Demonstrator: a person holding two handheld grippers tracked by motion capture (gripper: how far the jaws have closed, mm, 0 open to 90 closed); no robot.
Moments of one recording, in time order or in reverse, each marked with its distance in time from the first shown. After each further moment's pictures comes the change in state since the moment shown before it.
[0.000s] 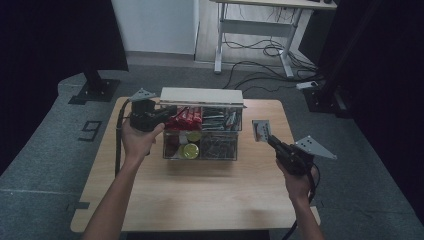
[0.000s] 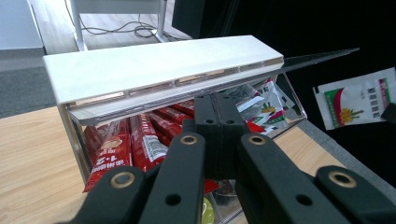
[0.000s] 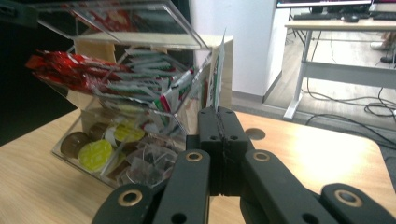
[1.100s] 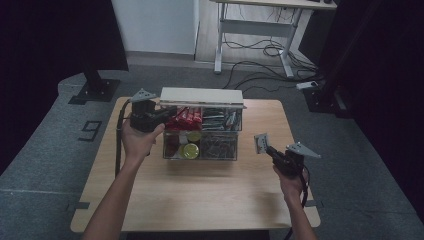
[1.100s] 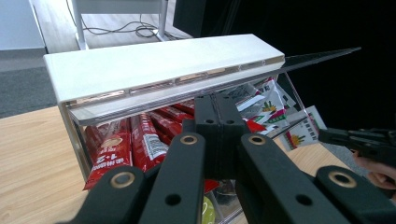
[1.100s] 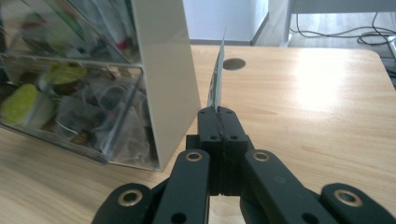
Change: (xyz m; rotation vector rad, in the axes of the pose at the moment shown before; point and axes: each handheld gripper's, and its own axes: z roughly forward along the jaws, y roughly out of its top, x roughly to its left) left arm -0.001 -0.001 0.000 0.003 0.005 0.004; right arm -0.042 -0.074 0.042 0.185 -0.073 0.125
